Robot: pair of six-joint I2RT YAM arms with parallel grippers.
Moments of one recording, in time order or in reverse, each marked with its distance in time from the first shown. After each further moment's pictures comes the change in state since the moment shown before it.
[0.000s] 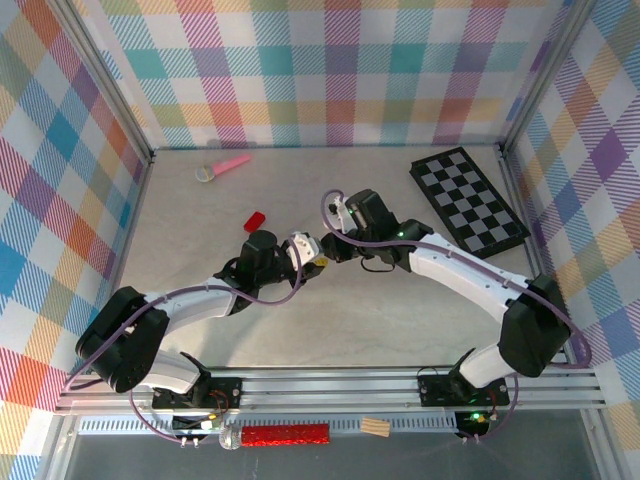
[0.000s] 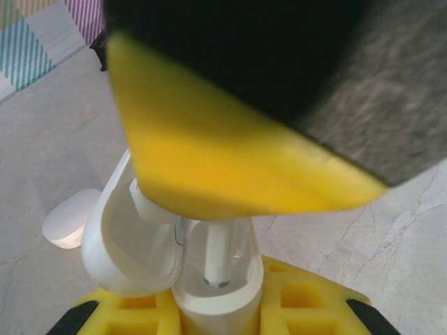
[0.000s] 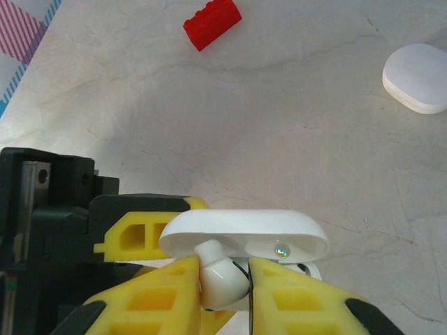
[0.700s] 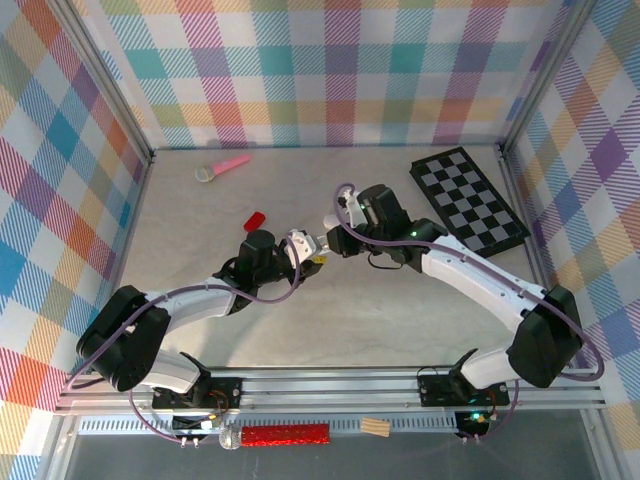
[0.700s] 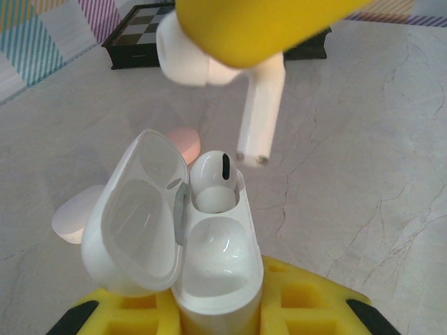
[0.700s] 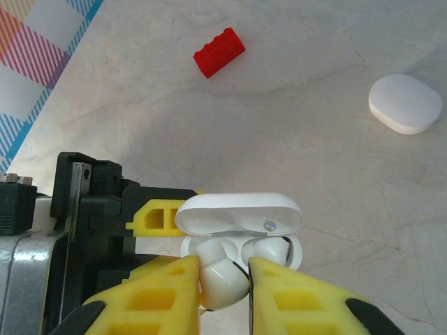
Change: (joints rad) left arm 0.019 0.008 -0.008 0.031 -0.001 -0.026; right arm -0.030 -0.070 -0.006 0.000 -0.027 0.001
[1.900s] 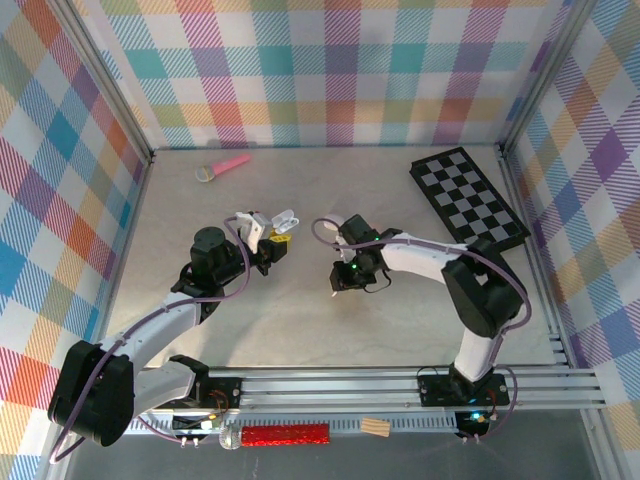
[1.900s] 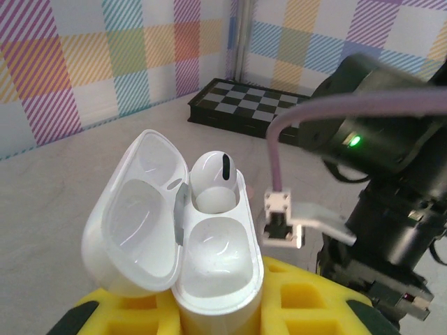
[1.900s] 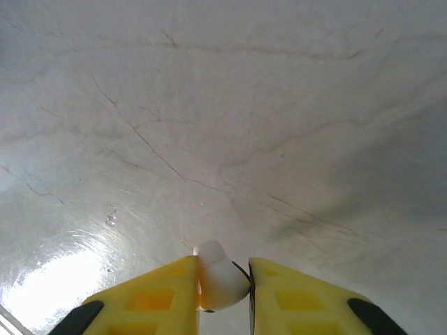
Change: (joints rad) left arm 0.237 -0.308 -0.082 -0.023 0.110 -0.265; right arm -0.032 0.338 -0.097 -0.053 -0.106 0.048
